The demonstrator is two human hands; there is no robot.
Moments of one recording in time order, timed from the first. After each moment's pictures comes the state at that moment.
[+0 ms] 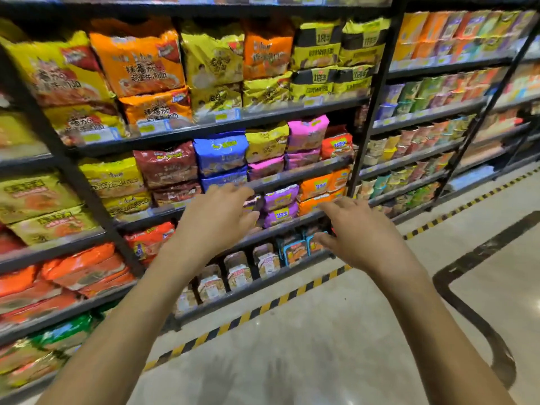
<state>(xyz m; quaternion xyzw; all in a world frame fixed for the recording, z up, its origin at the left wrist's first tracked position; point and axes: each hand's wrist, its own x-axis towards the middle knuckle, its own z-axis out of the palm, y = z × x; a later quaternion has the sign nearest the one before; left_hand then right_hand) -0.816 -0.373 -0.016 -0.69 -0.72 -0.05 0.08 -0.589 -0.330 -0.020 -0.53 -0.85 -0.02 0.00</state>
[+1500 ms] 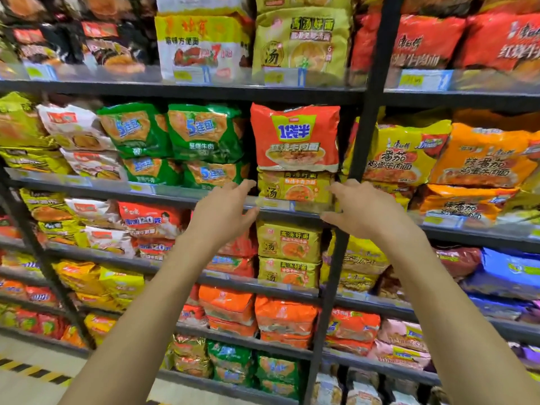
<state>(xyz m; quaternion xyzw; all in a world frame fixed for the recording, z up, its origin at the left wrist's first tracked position) -1.358 -0.529 0.037 -0.40 -0.89 -0.14 0.15 -1.196 -0.349 0.079 -0.25 -0.96 -0.07 0.08</state>
